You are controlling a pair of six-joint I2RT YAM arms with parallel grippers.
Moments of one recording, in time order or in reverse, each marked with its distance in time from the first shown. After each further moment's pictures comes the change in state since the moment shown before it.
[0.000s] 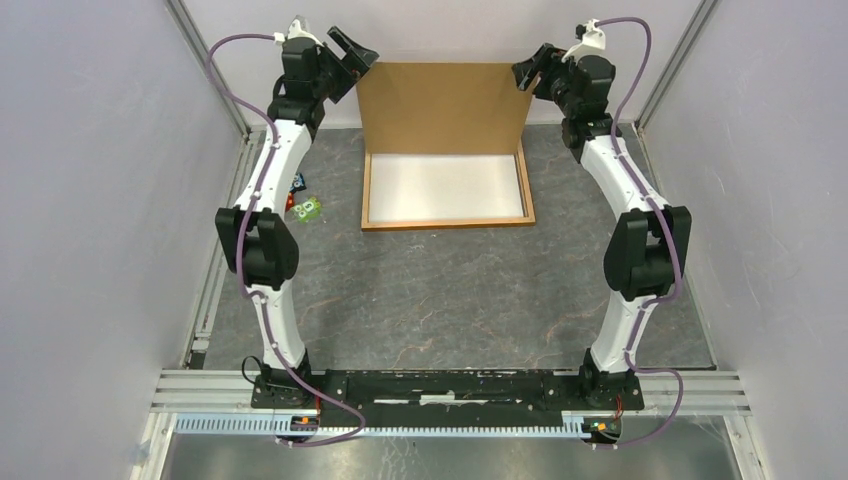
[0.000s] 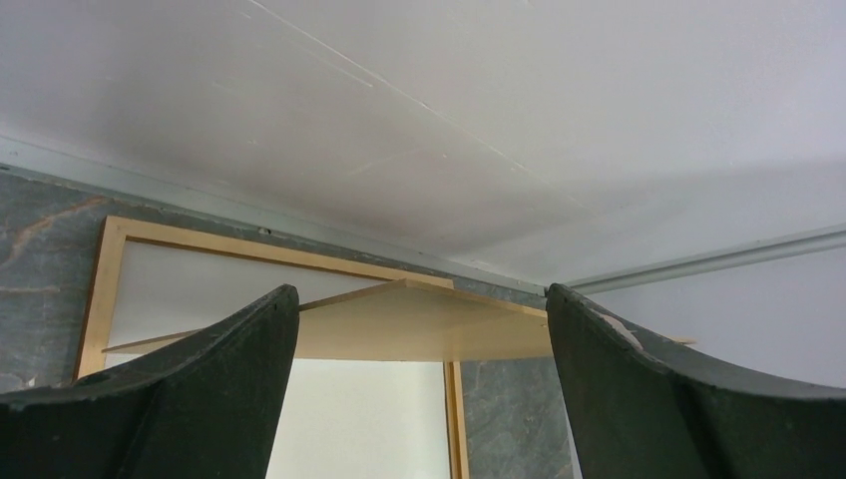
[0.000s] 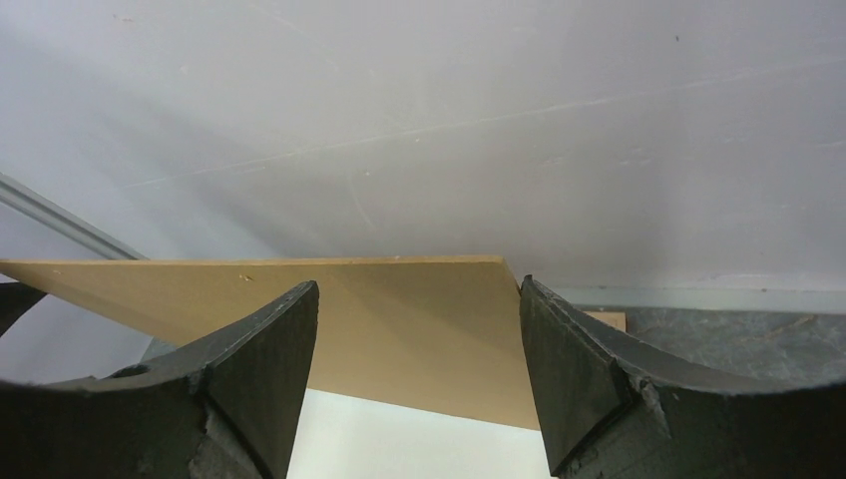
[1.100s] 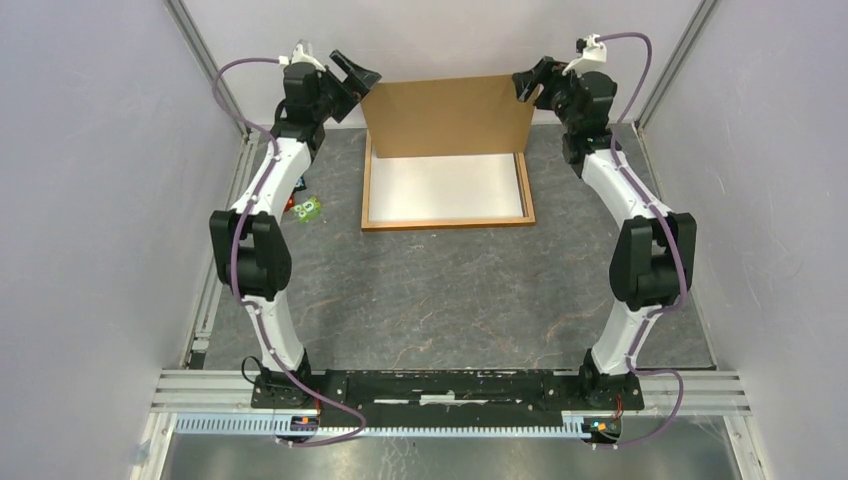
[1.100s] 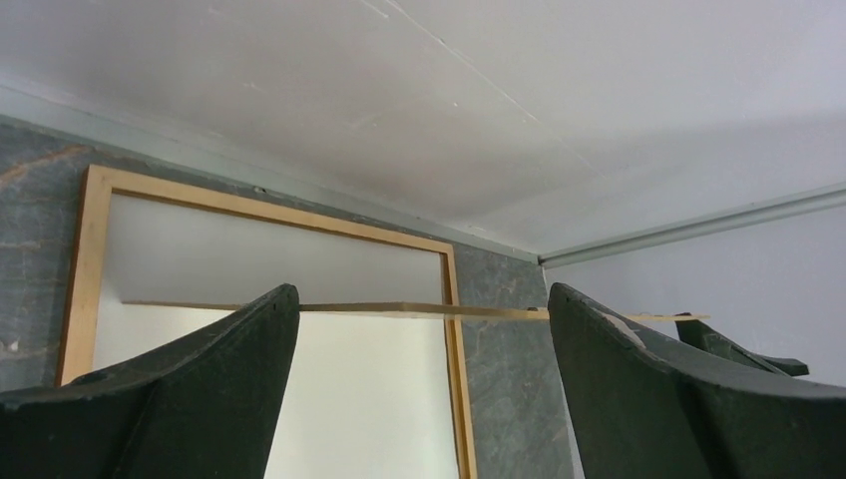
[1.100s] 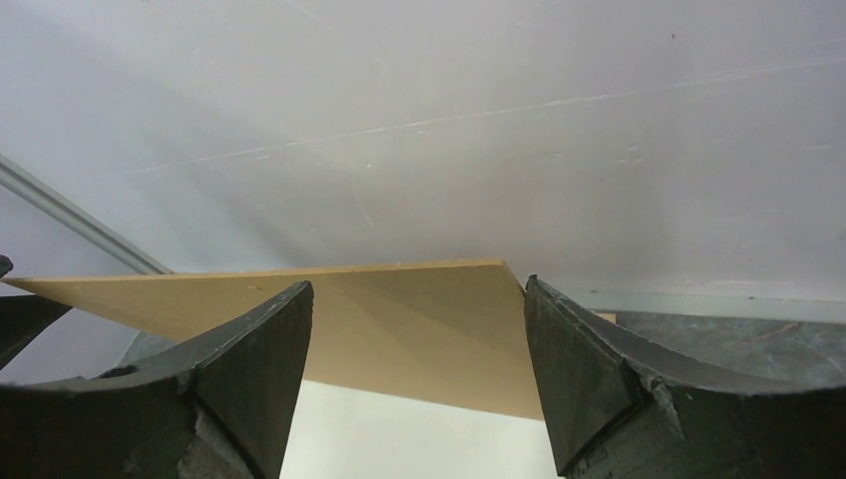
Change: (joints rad) left arm 0.016 -0.055 -0.244 0.195 0.072 -0.020; right arm -0.001 -0.043 -0.128 0.142 -0.005 -0.045
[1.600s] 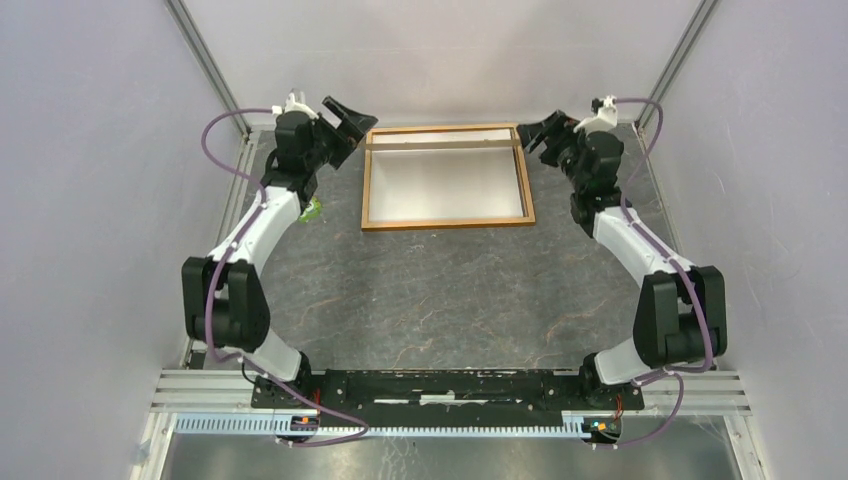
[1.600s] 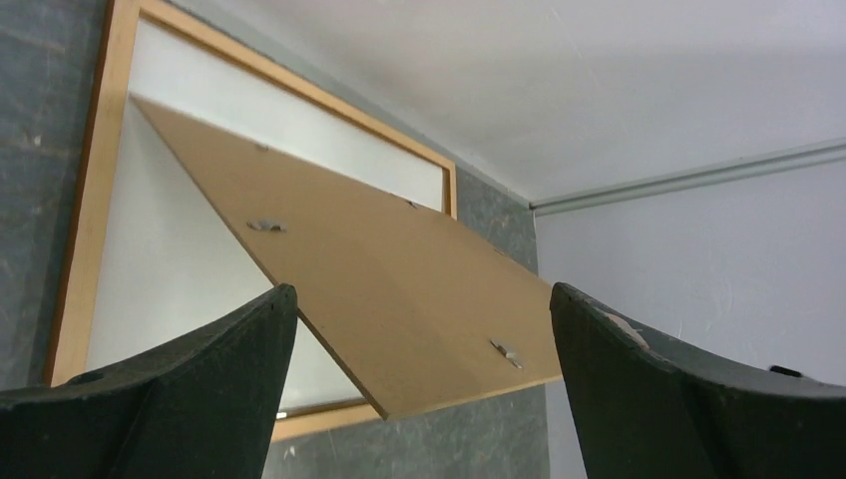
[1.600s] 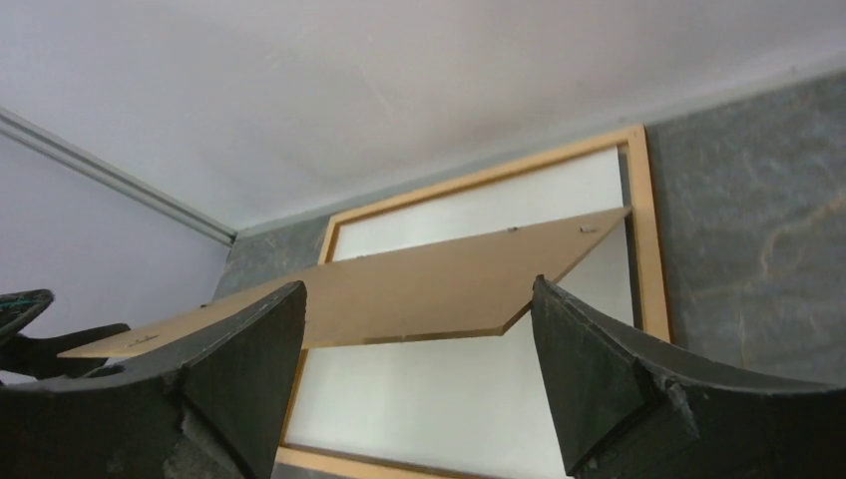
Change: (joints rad) left arm -0.011 -0.360 -0.532 0.118 -0.002 -0.086; right arm 0.012 -0.357 -0.530 0.106 0.037 0.211
